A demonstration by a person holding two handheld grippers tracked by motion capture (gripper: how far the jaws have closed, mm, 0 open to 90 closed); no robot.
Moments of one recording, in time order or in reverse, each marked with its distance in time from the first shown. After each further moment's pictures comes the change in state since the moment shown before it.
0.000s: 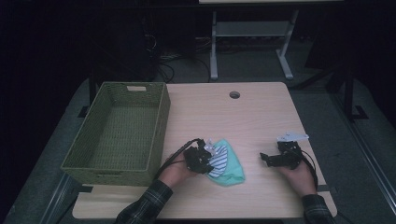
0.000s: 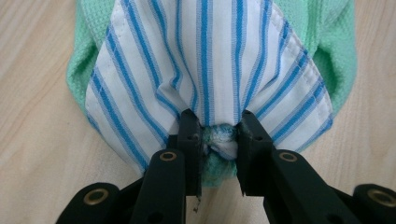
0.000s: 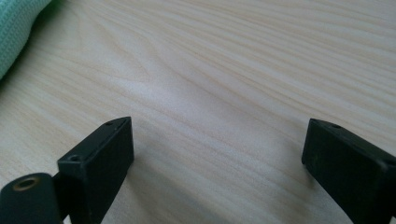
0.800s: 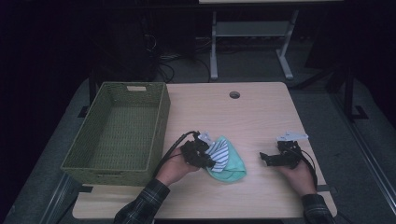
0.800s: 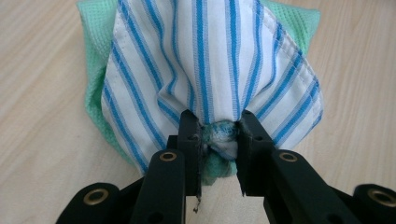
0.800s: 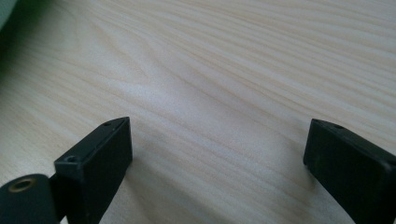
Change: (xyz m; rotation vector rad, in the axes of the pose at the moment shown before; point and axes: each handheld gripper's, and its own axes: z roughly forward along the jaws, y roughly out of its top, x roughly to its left) left arm 0.006 0.011 -0.029 -0.093 -0.066 -0.092; right arm 0.000 0.001 0.001 0.006 -0.003 0.007
